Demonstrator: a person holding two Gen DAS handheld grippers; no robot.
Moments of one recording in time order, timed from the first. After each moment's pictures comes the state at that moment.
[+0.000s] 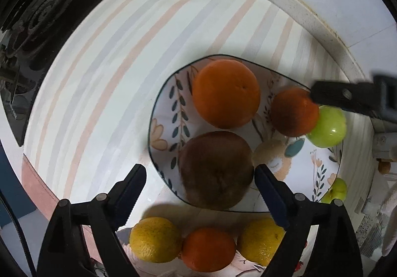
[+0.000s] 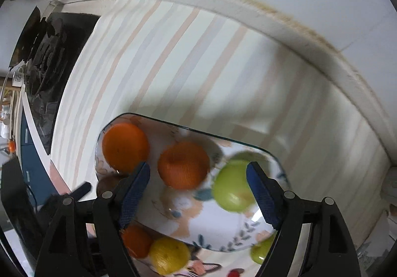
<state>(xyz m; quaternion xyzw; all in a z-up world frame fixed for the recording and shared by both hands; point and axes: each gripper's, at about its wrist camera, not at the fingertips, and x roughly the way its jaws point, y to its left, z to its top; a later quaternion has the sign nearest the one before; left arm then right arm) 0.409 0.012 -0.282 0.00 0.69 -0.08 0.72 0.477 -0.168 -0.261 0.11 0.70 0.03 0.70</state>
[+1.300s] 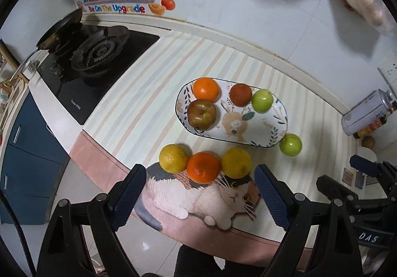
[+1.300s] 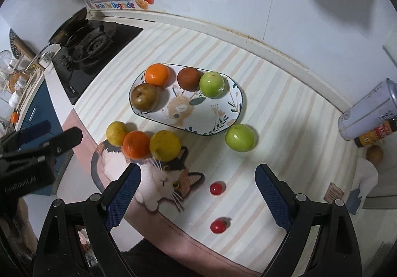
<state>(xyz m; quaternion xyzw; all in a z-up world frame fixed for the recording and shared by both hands) 0.250 0.028 -0.108 0.03 0.56 -0.09 0.82 0.204 -0.162 -0.109 0.05 0.58 0.02 0.81</state>
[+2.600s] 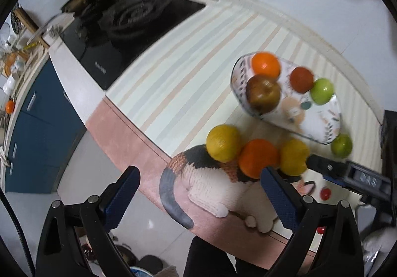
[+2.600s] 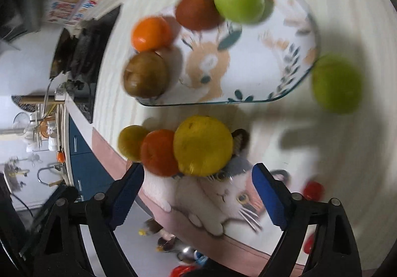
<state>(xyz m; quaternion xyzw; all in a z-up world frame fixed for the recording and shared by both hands) 0.277 0.088 -0.186 0.02 0.61 0.02 0.79 0.275 -0.148 -0.287 0.31 0.67 0.07 0.68</state>
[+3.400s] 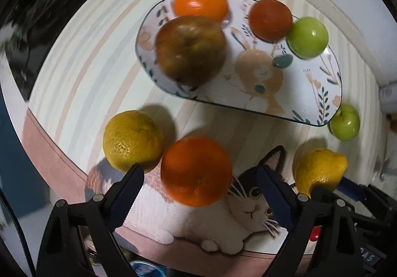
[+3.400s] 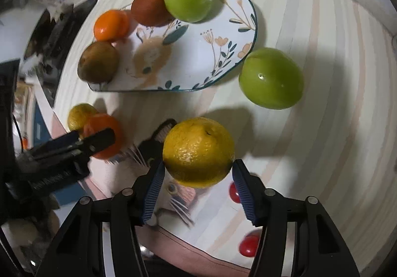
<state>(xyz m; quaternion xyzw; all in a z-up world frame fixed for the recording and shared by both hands) 0.325 -0.010 -0.281 0.06 0.69 -0.08 0.72 0.248 -0.172 -0.295 0.21 0.68 0.01 0.70</state>
